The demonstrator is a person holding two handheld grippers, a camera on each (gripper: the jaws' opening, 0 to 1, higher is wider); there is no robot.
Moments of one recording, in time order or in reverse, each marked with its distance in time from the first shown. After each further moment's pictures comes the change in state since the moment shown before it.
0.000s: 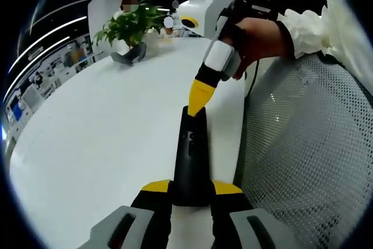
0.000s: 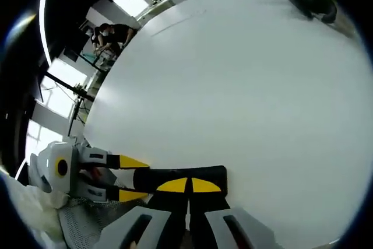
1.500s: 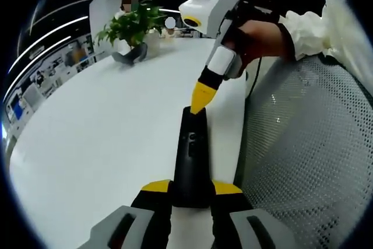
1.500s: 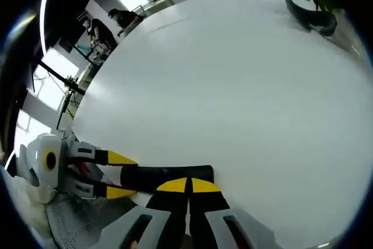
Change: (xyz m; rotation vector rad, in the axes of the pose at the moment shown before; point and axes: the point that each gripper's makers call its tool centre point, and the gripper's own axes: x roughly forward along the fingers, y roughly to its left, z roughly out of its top) left arm 0.000 0.001 0.001 -0.007 -0.004 0.006; right arm -0.003 -0.008 0.003 -0.033 -0.020 -0.062
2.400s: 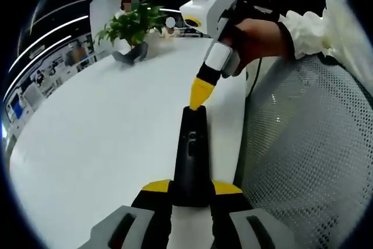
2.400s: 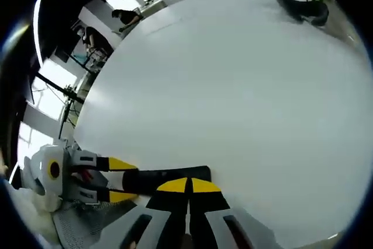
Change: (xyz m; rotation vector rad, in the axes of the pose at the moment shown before) left arm 0.000 0.000 -0.001 -0.004 0.004 0.001; right arm -0.003 -0.001 0.005 0.043 -0.015 0.012
